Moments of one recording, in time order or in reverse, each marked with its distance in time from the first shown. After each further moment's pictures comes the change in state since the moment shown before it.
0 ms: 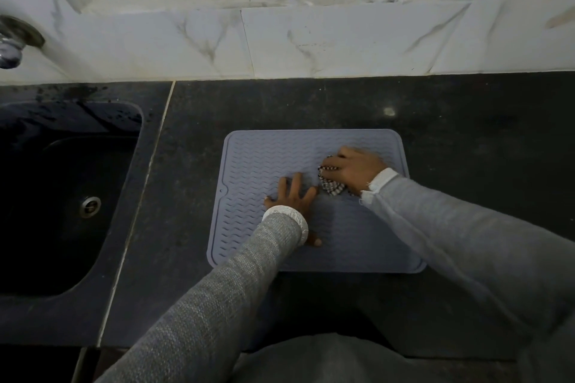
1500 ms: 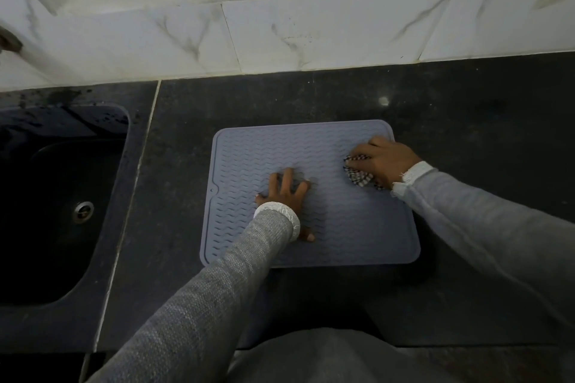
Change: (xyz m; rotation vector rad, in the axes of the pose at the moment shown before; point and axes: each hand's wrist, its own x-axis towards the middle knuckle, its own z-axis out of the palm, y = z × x) left_hand 0.003 0.001 0.002 0.010 0.027 -0.017; right_hand -0.053 0.039 0.020 0.123 0.072 0.132
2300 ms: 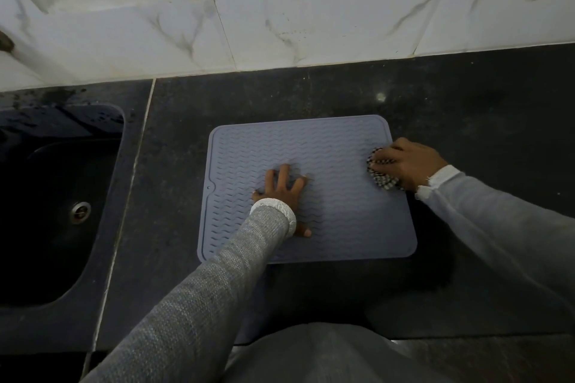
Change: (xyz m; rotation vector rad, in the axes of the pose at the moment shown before) left_hand -0.001 0.000 0.000 0.003 -0.005 0.000; right_hand -0.036 0.029 0.032 -0.007 0.198 -0.070
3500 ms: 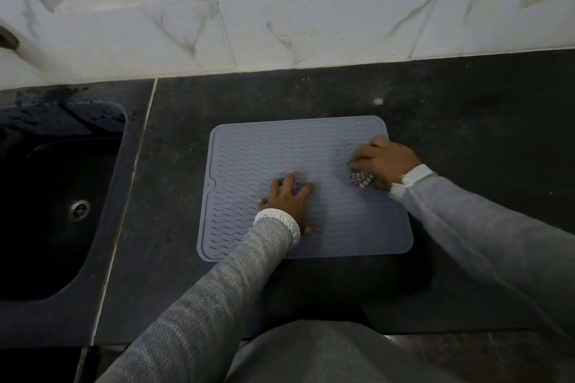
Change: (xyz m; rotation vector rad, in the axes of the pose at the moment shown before) left_hand -0.011 0.009 0.016 -0.098 0.108 0.038; right_hand 0.022 -0.040 -0.024 0.074 -0.102 0.091
